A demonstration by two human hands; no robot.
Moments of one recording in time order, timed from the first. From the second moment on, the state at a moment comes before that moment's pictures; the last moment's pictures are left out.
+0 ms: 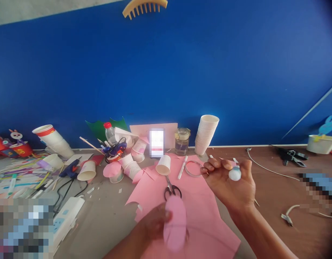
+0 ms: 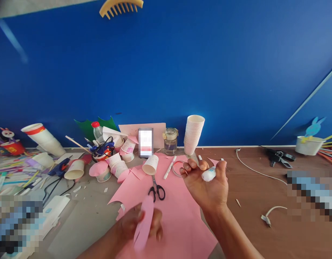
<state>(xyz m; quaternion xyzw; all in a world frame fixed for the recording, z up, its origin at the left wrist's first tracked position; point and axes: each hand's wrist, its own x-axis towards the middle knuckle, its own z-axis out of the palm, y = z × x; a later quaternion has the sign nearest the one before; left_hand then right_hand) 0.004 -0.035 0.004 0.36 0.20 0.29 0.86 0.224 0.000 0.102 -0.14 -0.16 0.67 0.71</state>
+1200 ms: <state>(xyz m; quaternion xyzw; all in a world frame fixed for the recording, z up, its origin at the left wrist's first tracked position) 0.007 -0.012 0.031 0.58 0.46 0.42 0.52 0.199 -0.045 0.014 -0.54 -0.52 0.36 0.56</state>
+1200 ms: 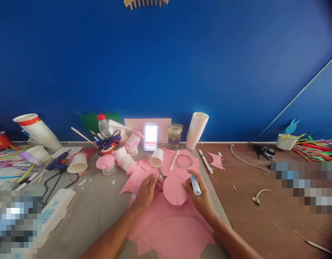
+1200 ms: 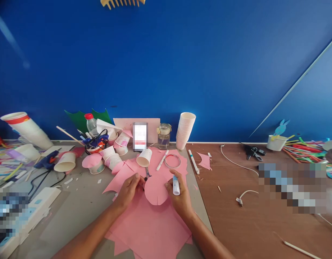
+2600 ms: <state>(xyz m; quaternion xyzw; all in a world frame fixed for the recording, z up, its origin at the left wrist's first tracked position) 0.025 -0.039 0.034 0.56 0.29 0.31 0.71 0.179 -0.075 0.018 -0.41 -0.50 0.61 0.46</state>
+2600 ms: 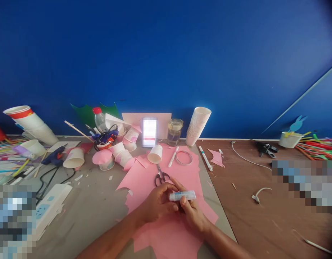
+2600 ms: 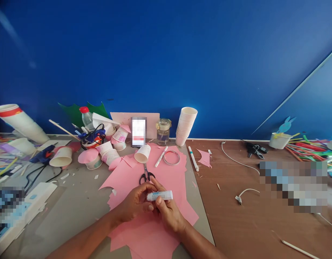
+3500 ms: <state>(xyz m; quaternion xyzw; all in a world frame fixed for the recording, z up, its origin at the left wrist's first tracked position) 0.019 -0.035 0.024 0.69 0.37 0.36 0.50 0.202 -0.055 0.013 -0.54 -0.51 0.46 0.47</state>
